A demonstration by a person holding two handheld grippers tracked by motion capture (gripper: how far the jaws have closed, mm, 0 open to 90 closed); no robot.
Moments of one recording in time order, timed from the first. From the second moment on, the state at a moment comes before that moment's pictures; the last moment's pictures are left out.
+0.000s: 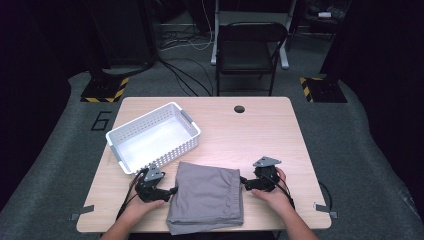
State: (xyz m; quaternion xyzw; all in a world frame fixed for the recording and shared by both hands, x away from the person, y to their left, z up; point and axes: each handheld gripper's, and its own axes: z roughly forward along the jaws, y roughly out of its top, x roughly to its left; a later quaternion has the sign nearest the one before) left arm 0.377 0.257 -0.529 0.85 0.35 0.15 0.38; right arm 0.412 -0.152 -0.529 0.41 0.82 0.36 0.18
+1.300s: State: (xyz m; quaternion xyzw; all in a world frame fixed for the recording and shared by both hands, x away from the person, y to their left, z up) left arm 0.377 0.259 -0.515 0.84 0.37 0.14 0.38; right arm 0.410 -0.152 -0.528 0.41 0.82 0.37 0.18
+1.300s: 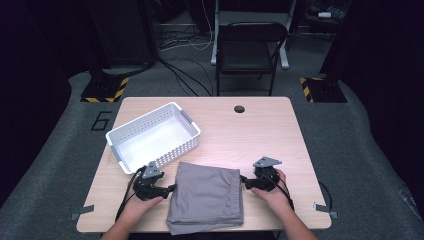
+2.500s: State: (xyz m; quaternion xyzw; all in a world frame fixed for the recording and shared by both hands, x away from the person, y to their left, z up) left arm 0.417 0.276 -0.407 0.79 0.41 0.16 0.42; right arm 0.412 -0.152 -0.528 0.40 0.82 0.37 0.18
